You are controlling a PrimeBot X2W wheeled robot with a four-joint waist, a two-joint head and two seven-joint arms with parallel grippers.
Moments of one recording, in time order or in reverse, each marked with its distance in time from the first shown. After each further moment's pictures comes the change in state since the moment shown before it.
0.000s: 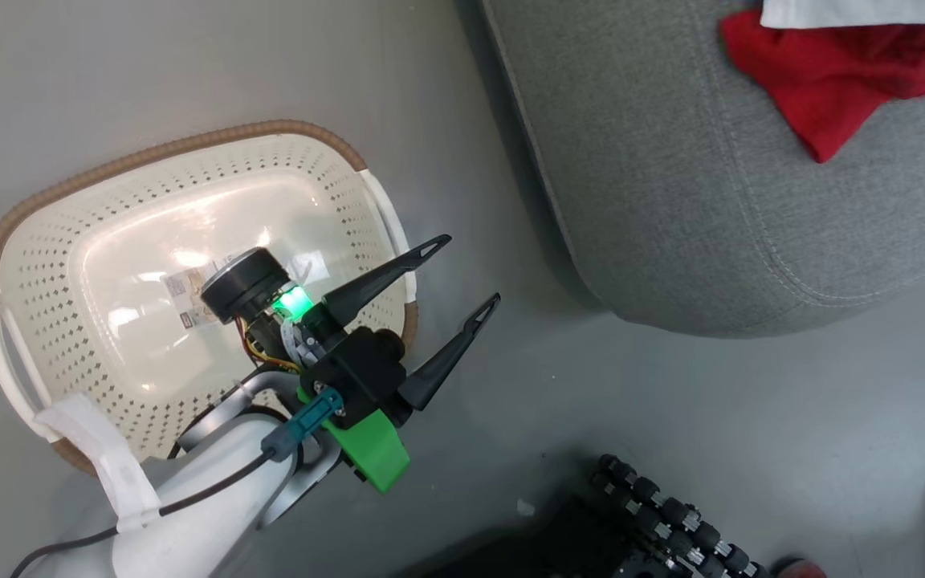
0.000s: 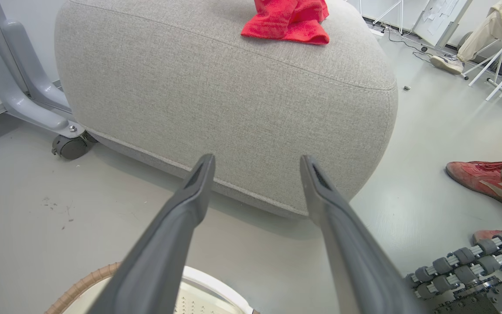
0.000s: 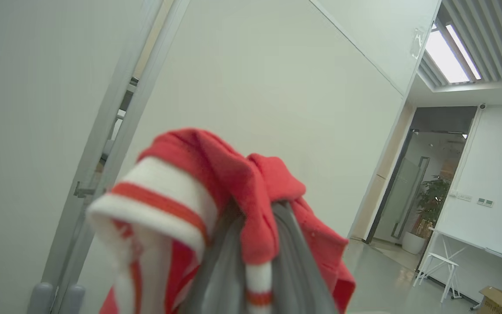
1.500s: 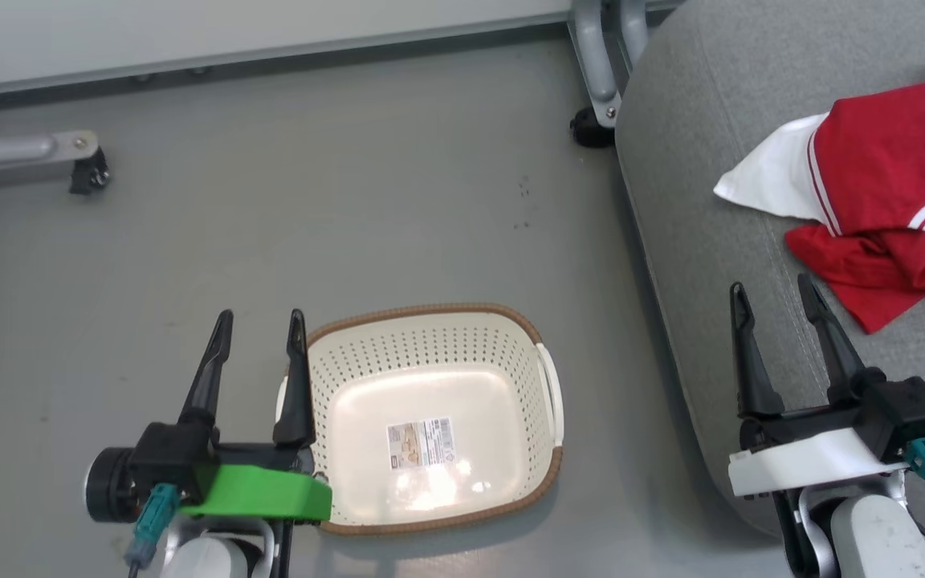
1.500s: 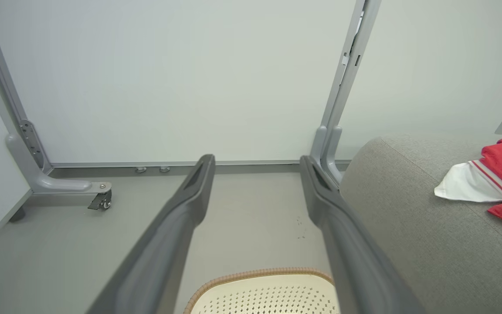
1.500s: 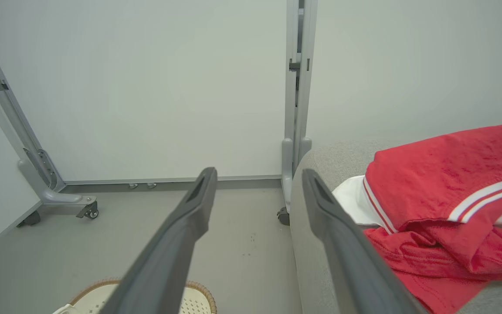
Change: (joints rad) left arm 0.500 -0.366 0.640 0.051 0.012 0.168 -0.141; right arm 0.853 0.347 0.372 0.025 -0.089 0.000 0.000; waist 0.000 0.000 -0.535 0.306
